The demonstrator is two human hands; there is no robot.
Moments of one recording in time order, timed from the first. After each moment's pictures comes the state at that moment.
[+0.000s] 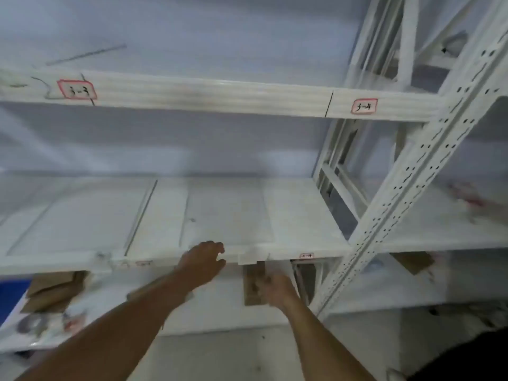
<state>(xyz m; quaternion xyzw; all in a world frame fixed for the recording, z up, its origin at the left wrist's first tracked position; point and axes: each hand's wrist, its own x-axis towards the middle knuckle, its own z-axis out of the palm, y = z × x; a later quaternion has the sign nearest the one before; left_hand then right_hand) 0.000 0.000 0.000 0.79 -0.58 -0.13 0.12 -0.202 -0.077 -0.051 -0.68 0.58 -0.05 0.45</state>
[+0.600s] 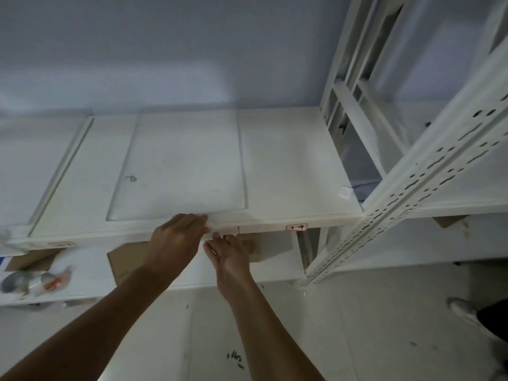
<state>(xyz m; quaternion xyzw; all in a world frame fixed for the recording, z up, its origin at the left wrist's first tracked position) -0.027 -0.094 -0.105 0.69 -0.67 0.17 0.20 -0.148 -0.144 -0.157 -0.16 0.38 -0.31 0.86</state>
